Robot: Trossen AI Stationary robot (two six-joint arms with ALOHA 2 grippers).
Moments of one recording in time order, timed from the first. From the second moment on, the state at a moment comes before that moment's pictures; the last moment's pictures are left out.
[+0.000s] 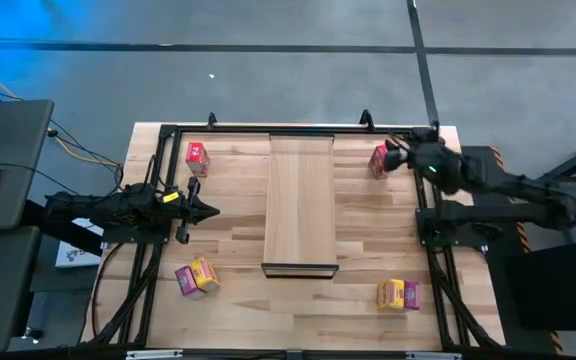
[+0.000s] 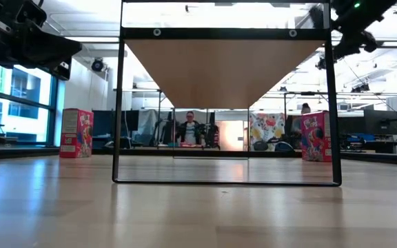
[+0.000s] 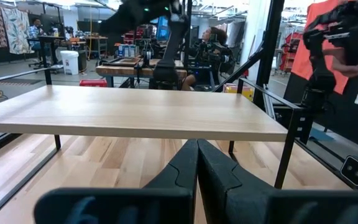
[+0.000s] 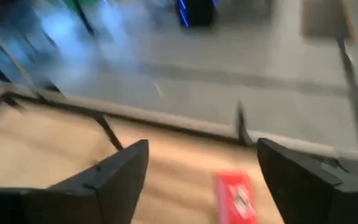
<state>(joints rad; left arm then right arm) -0.04 0.01 0.02 0.02 0.01 -0.04 -0.29 0.74 0.81 -0.71 0.71 0.62</state>
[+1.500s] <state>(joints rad) -0.04 0.01 0.02 0.02 0.01 -0.04 -0.69 1.40 0.88 -0.81 0.29 0.46</state>
